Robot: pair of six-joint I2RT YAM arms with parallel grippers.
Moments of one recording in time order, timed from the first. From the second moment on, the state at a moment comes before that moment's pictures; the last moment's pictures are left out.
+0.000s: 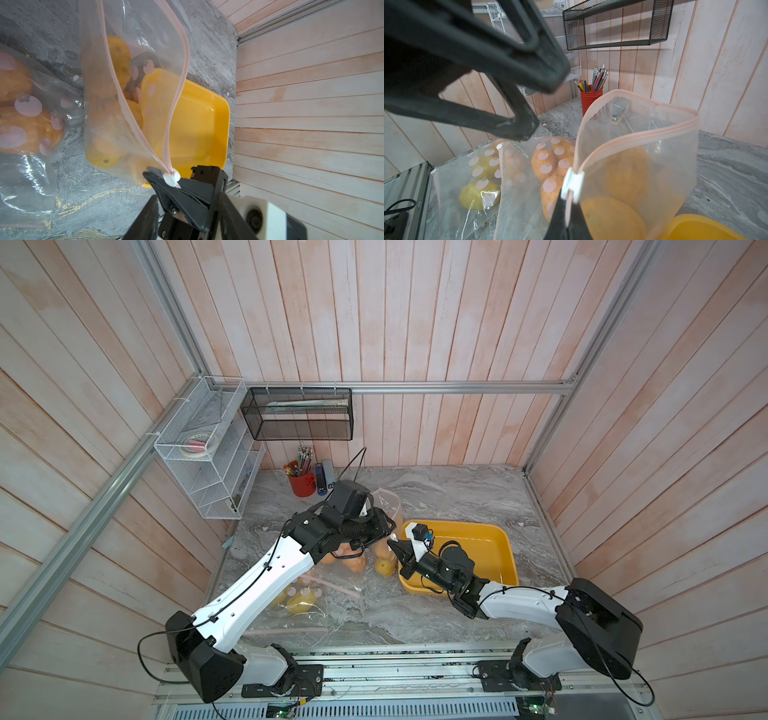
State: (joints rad) left arm -0.67 1.38 1.42 -0.77 0.21 -0.97; right arm 0.89 1.44 0.56 0.87 -0.07 0.15
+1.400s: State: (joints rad) left arm -0.64 1.51 1.45 -0.84 0.28 -0.95; right arm 0.90 1.44 0.54 0.87 -0.07 0.16
